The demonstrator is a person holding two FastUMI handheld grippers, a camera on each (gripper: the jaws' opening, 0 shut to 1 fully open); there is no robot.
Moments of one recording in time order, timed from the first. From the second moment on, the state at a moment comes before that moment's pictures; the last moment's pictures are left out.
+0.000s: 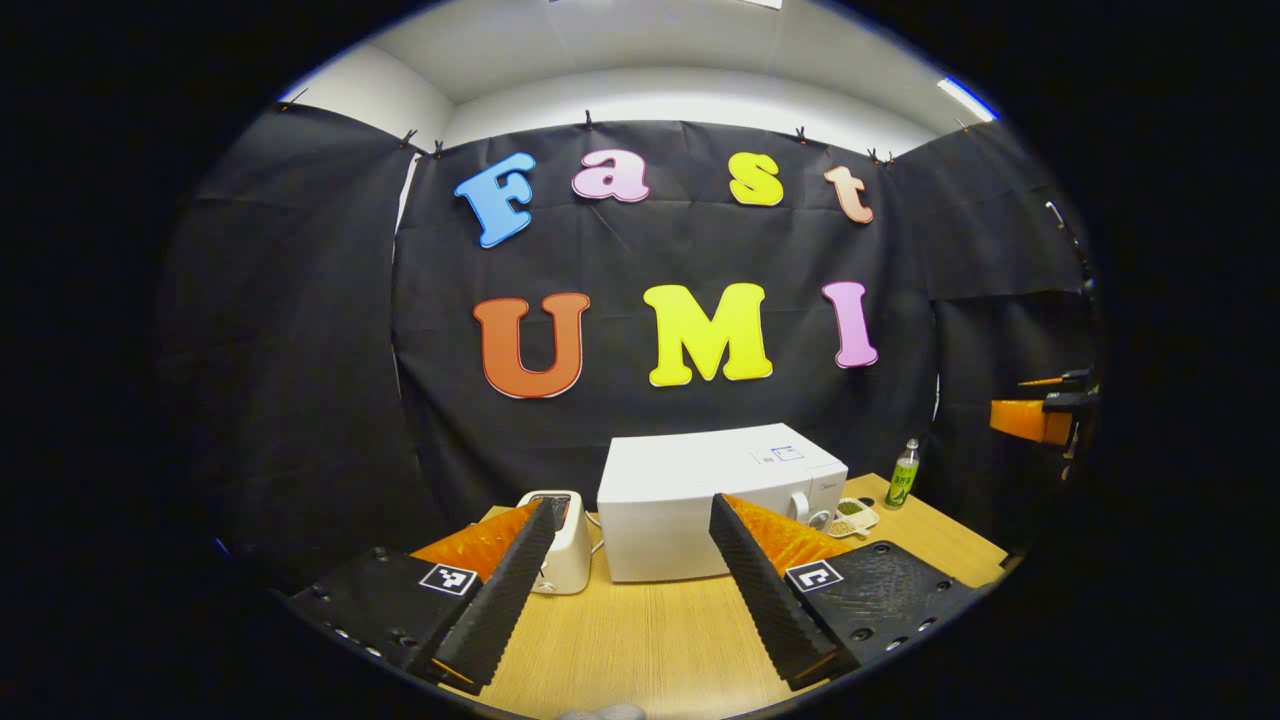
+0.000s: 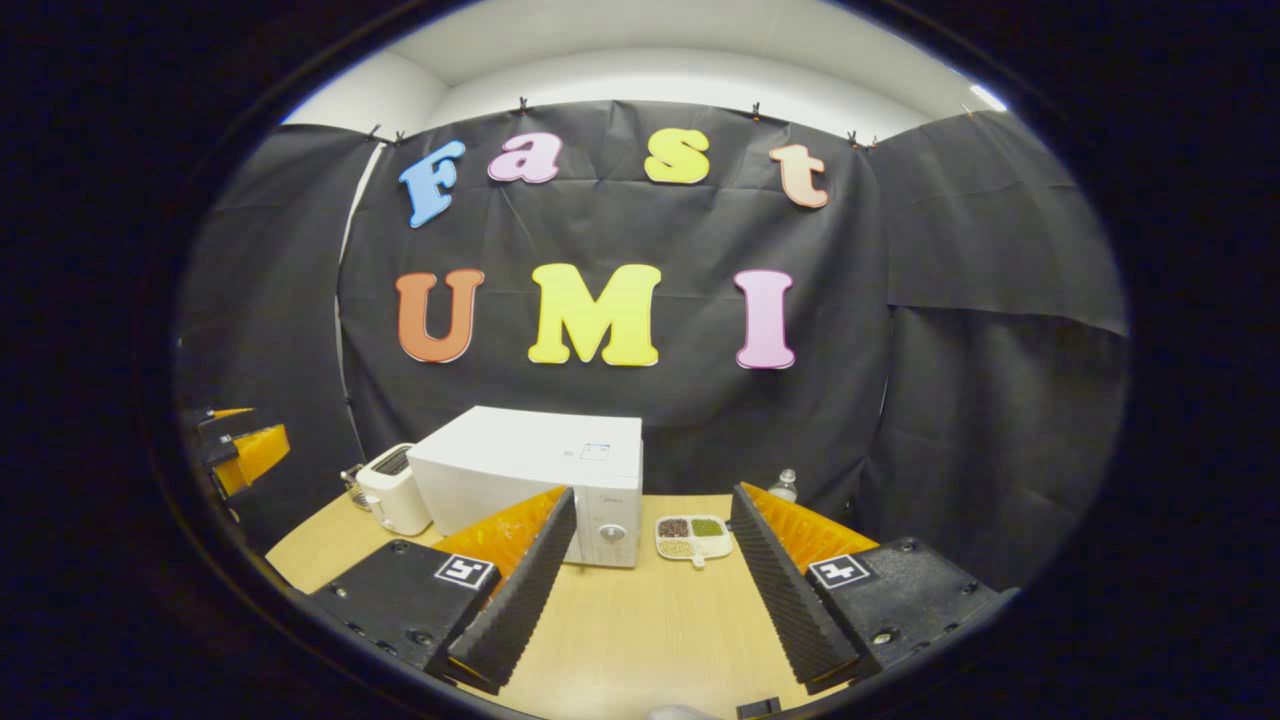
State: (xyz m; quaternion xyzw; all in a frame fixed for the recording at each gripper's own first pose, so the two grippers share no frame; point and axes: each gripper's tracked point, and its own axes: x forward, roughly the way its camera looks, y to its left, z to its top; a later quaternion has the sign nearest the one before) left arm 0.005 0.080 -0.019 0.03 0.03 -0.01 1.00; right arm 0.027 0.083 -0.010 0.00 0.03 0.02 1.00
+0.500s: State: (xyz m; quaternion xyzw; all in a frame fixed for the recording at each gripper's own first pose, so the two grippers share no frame) left arm 0.003 0.080 0.022 0.02 -0.01 -0.02 1.00; right arm 0.020 0.089 0.028 0.01 0.00 0.01 1.00
